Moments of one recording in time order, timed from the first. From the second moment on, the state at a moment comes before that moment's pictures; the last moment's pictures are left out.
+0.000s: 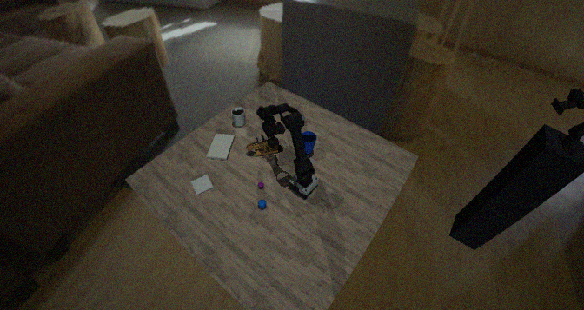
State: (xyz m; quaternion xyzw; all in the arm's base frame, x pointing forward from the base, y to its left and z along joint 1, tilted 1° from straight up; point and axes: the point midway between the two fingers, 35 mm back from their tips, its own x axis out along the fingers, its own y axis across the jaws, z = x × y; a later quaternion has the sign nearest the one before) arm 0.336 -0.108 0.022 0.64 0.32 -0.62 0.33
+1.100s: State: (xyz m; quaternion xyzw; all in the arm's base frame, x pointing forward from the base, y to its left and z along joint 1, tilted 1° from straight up) arm 0.327 -0.105 0.031 0.62 0.33 -0.63 0.31
